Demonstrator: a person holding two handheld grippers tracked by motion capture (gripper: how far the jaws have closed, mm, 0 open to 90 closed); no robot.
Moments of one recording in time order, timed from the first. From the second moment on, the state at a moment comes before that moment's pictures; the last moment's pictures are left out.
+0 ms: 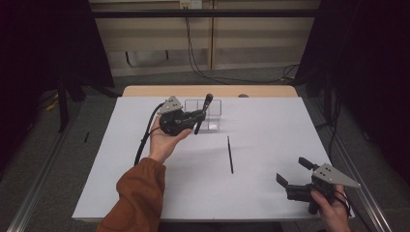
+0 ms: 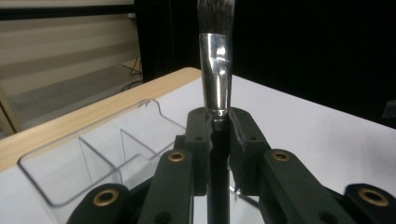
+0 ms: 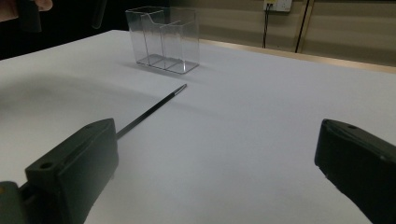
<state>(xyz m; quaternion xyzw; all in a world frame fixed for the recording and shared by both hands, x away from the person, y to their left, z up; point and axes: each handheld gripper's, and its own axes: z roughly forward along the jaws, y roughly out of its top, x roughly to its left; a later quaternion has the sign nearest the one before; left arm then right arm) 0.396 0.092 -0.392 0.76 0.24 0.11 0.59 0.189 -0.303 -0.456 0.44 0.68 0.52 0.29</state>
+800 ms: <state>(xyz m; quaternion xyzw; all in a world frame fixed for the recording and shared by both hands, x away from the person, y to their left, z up) 0.415 0.063 -0.380 0.75 0.24 0.13 0.61 0.187 -0.304 -0.456 0.44 0.68 0.52 0.28</state>
